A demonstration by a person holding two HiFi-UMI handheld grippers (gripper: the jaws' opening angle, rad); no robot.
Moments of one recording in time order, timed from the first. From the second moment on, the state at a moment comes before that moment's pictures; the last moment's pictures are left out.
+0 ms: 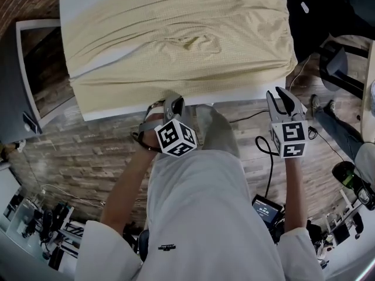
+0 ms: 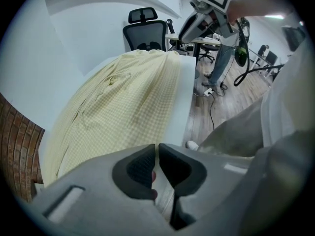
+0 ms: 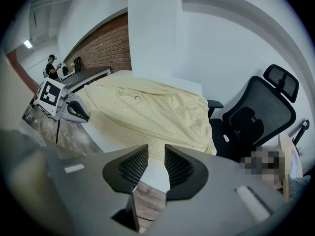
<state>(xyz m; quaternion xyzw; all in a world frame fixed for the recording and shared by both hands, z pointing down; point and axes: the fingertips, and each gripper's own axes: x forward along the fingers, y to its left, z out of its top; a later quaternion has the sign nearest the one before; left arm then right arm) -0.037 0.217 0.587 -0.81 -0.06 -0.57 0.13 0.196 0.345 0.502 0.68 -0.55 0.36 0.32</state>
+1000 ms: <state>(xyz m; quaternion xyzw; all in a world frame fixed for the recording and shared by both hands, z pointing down) -0.067 0.237 0.558 -0.82 -0.06 -0.56 0.11 0.225 0.388 0.540 0.60 -0.57 0.27 0.50</state>
